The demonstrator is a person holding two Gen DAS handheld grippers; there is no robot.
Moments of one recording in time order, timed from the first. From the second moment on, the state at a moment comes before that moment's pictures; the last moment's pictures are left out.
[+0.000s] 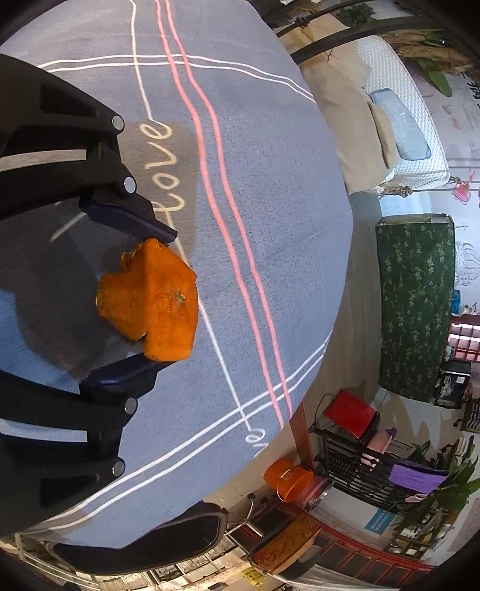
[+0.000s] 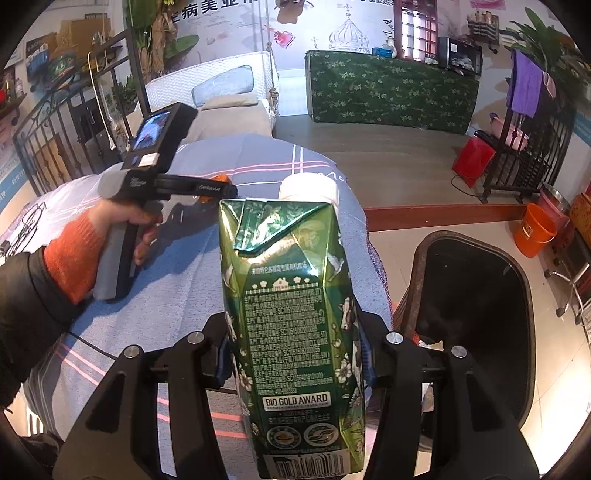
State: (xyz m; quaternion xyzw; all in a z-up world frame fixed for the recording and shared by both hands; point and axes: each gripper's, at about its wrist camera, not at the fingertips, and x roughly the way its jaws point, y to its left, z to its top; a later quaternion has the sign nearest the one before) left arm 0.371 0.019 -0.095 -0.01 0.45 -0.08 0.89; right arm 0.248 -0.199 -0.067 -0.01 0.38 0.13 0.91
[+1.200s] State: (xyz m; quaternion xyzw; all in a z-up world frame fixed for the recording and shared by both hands) left arm 0.235 -0.144 -0.048 0.03 0.38 -0.24 0.89; right arm 0.301 -0.358 -0.145 0.07 0.45 -0.06 0.89
